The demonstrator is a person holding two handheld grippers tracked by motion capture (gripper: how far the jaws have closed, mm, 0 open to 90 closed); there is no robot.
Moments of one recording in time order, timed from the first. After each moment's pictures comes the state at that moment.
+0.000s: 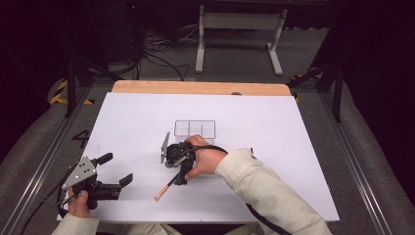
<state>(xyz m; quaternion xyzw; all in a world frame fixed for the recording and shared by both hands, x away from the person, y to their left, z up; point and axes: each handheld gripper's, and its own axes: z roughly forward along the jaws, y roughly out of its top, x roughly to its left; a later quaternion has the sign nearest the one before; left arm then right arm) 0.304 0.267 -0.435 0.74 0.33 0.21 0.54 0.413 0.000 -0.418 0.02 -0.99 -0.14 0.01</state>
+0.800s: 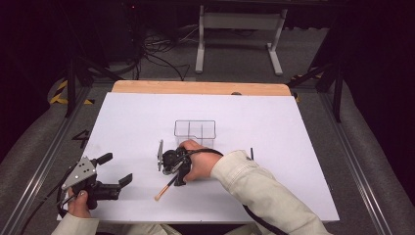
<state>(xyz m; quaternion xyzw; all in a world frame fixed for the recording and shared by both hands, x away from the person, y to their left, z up) 0.304 0.268 -0.435 0.74 0.33 0.21 0.54 0.405 0.011 -0.429 0.08 -0.99 -0.10 0.01</state>
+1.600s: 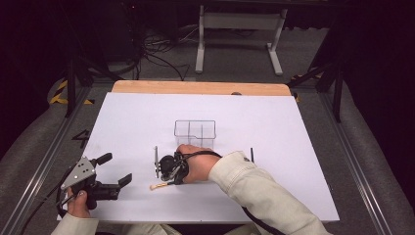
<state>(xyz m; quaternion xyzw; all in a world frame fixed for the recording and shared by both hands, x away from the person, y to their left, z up) 0.304 0.270 -0.435 0.74 0.33 0.21 0.54 0.391 0.018 -0.425 0.10 -0.99 -0.06 0.02</state>
